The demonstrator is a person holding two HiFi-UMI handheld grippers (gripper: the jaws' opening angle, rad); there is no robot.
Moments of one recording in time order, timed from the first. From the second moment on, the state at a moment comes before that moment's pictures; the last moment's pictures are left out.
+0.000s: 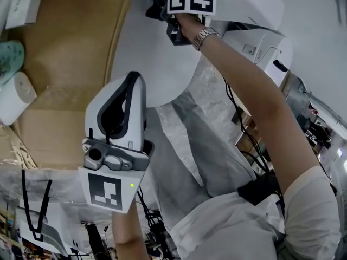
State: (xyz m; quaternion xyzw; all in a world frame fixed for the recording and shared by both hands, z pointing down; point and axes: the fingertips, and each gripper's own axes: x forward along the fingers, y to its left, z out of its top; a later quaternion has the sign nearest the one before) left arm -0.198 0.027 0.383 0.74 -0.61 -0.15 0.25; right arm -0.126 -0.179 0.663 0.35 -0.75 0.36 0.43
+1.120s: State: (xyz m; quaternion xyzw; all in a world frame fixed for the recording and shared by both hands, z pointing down) left arm -0.087 0.005 0.361 0.70 -0.65 -0.15 0.23; right arm -0.007 -0.142 0.651 0.21 -0.80 0.29 0.48
